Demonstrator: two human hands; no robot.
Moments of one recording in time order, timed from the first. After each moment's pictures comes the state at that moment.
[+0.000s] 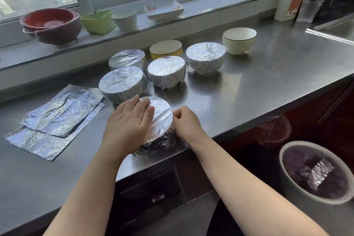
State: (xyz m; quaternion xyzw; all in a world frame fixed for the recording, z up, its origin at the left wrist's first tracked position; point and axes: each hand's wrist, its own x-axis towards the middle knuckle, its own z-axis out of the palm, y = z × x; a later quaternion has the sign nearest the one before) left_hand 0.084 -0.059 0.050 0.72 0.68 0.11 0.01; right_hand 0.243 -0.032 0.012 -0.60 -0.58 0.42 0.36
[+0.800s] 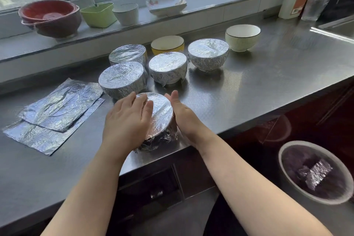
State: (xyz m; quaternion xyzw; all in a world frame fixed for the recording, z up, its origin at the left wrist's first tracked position) left_hand 0.094 -0.064 0.056 0.68 0.73 0.11 0.02; right_hand 0.247 -0.044 0.034 -0.42 -0.51 0.65 0.38
